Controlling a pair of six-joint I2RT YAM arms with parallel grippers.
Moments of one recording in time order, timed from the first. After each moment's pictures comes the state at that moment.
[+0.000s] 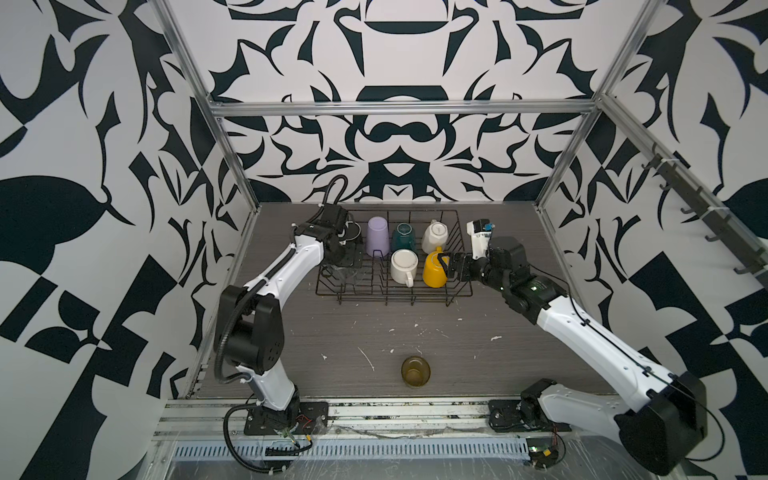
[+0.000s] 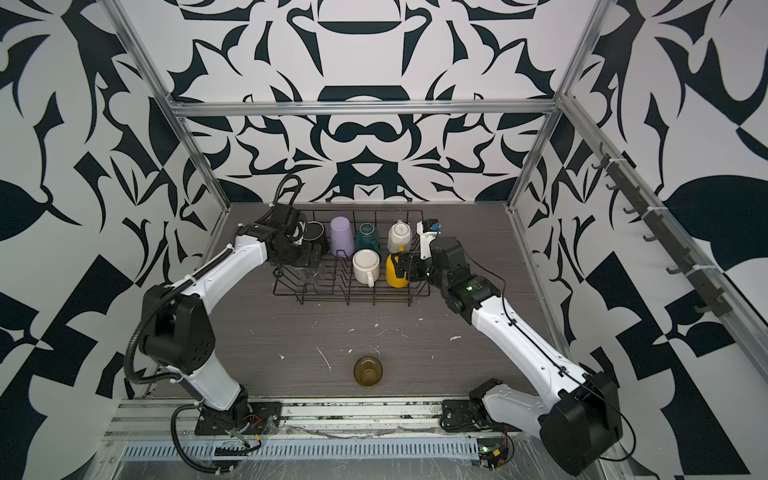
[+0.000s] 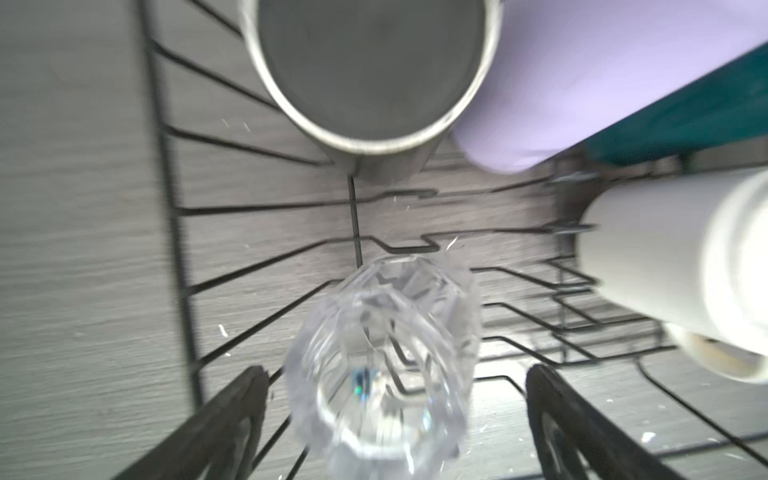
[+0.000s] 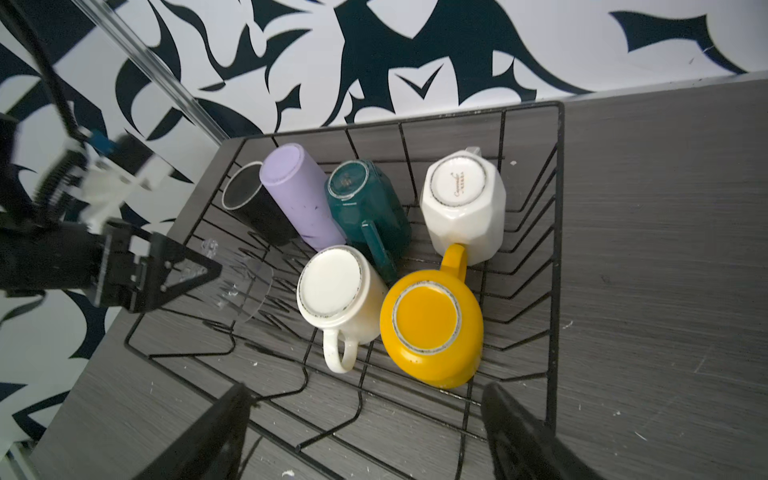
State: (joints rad) left arm -0.34 1.66 1.40 -0.79 -0.01 -0.20; right arm 0.47 1.16 0.94 -0.30 -0.11 0.40
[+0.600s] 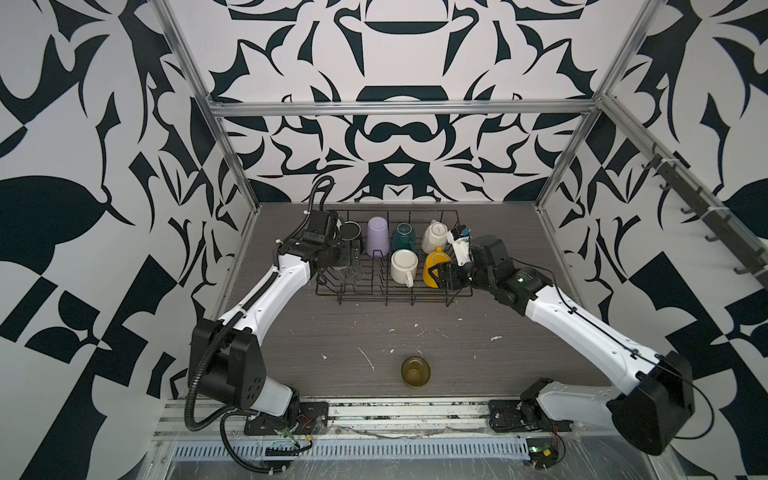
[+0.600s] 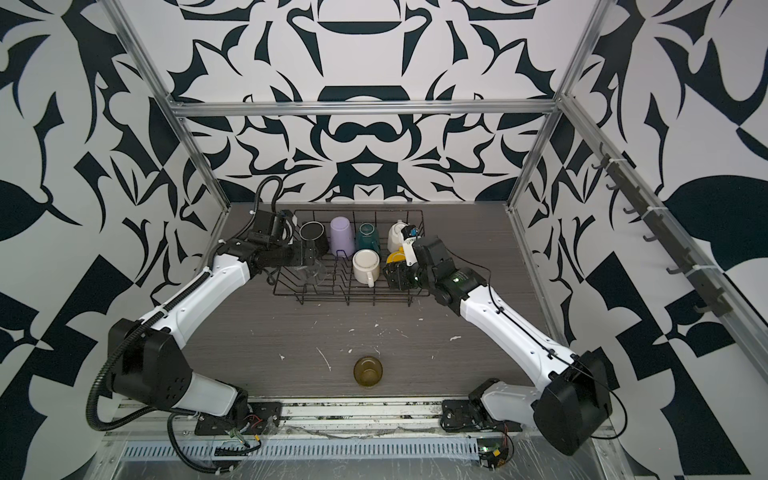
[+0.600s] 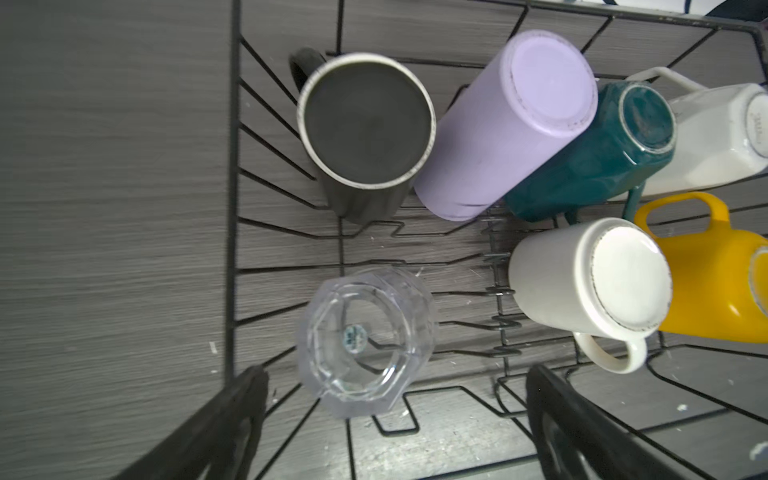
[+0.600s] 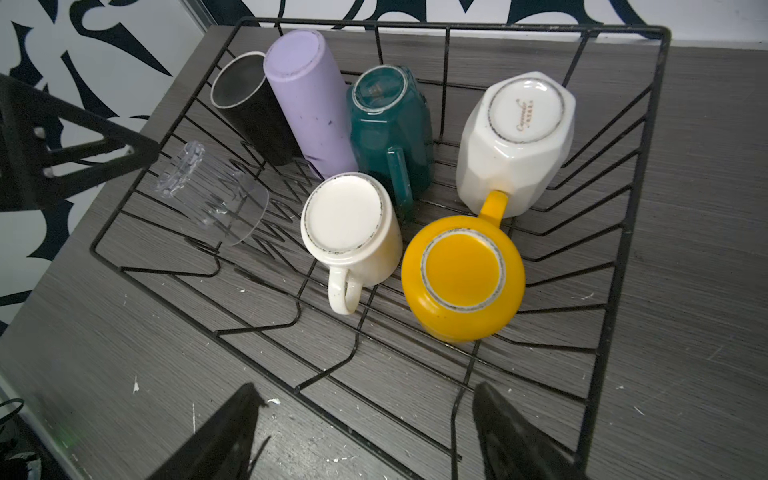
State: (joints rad) left arm -0.34 1.49 1.22 -0.60 0.05 -0.29; right arm 0.55 1.24 1.02 -0.46 -0.10 0.29
